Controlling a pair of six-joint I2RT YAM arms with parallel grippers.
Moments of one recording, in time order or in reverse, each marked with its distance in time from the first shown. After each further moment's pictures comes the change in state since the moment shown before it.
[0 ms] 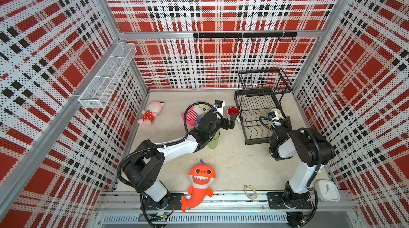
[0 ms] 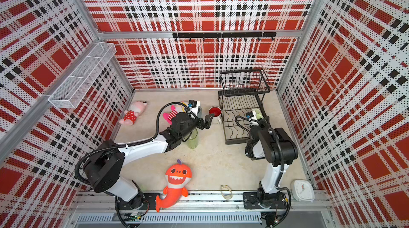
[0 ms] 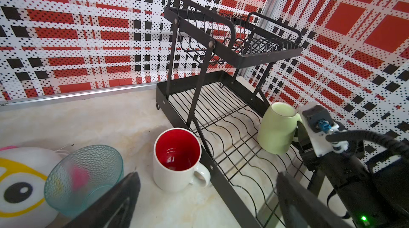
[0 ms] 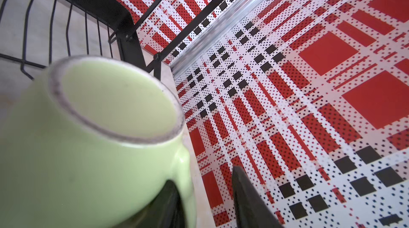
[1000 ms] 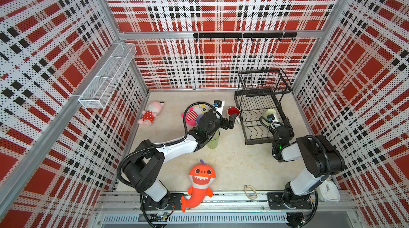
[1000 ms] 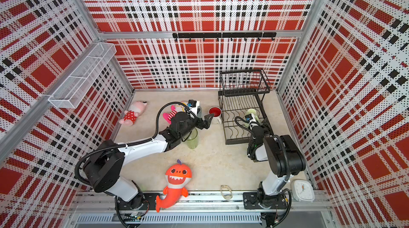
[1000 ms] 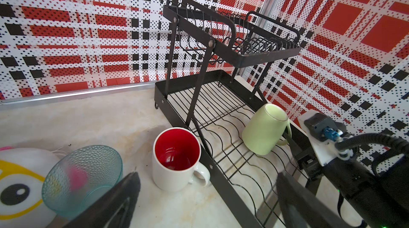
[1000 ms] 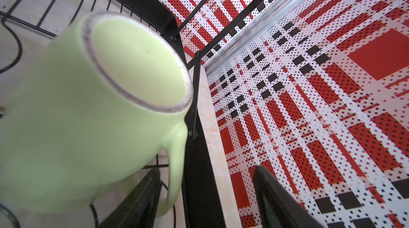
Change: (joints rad) left arm 0.016 0.000 -0.001 -0.001 0.031 -0.004; right arm -0.026 -0.153 -0.055 -0.261 -0.185 0.119
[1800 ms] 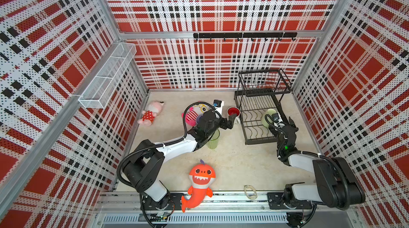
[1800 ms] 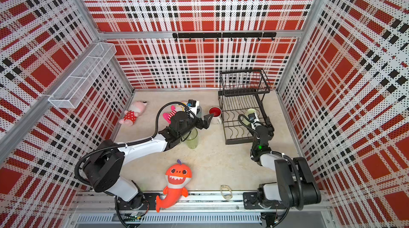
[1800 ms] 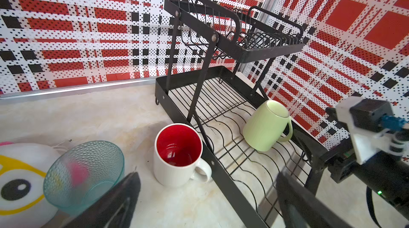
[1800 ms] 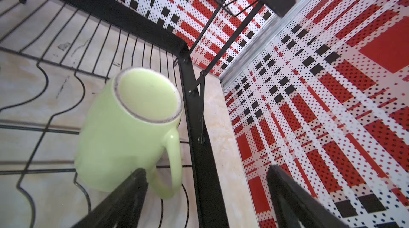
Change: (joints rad) left arm 0.011 0.000 0.003 -0.024 0.019 -0.007; right arm -0.013 -0.362 -0.017 -0.373 -0.151 0.199
